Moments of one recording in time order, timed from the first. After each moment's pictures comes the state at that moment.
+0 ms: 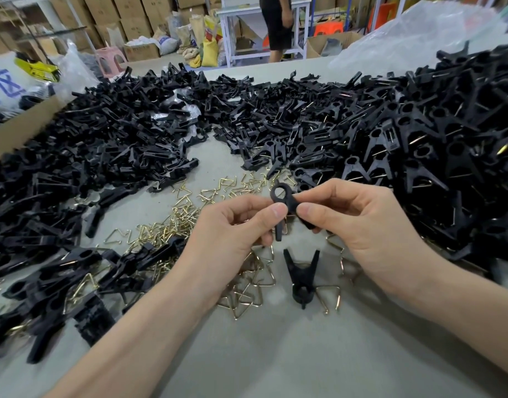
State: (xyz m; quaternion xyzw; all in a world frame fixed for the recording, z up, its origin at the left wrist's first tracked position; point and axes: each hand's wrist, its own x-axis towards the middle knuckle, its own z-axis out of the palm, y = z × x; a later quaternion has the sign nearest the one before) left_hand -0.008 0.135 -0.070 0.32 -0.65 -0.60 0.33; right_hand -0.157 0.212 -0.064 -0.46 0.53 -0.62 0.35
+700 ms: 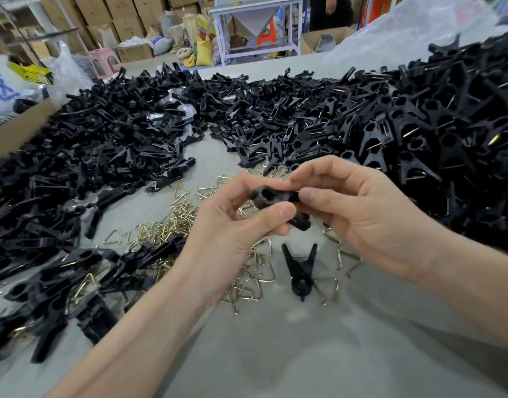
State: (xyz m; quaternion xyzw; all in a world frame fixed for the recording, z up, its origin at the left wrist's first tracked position) left_hand -0.008 0.139 -0.064 0.21 -0.61 -0.67 0.36; right_hand -0.167 0.206 -0.061 -0.44 0.42 -0.64 0.48
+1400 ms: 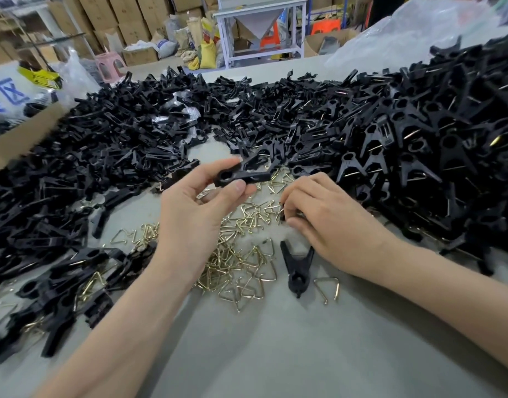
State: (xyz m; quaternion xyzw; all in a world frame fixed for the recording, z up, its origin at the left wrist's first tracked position) left_hand 0.002 0.113 -0.066 0.29 -0.61 -0.55 0.48; right_hand -0.166 0.194 -0.080 -0.76 0.61 -0.22 -0.02
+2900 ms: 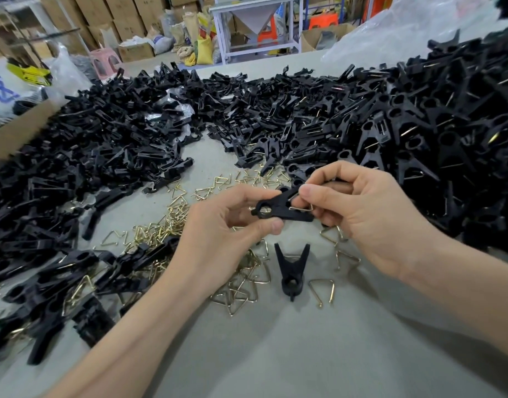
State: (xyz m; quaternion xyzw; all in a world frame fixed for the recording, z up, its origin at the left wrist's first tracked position) left_hand -0.005 0.125 -0.076 0.29 -0.76 -0.48 0.33; right_hand -0.170 0.204 -0.064 -0.37 0.52 -0.65 0.42
